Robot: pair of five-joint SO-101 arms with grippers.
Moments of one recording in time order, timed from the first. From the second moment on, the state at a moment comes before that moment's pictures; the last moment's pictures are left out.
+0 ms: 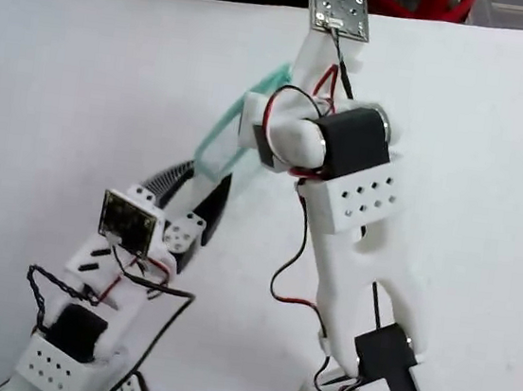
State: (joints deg) left arm 18.1 -96.6 88.5 26.1 -0.2; right arm -29.7 -2.6 -32.4 97.8 -21.6
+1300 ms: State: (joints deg) left arm 17.5 -66.2 74.5 17.7 -0.2; right arm -17.8 -17.0 -38.1 97.0 14.9
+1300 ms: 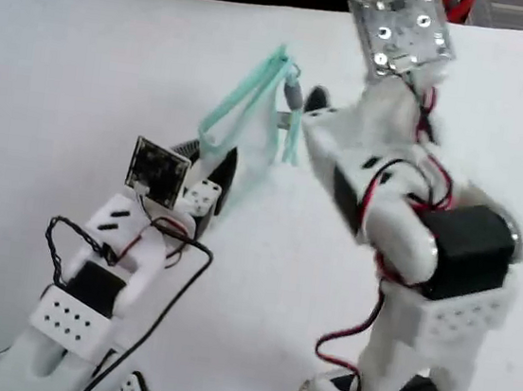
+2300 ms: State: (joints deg) left arm 16.7 -55.0 62.9 26.4 2.0; right arm -17.3 -34.9 47.7 20.0 17.0
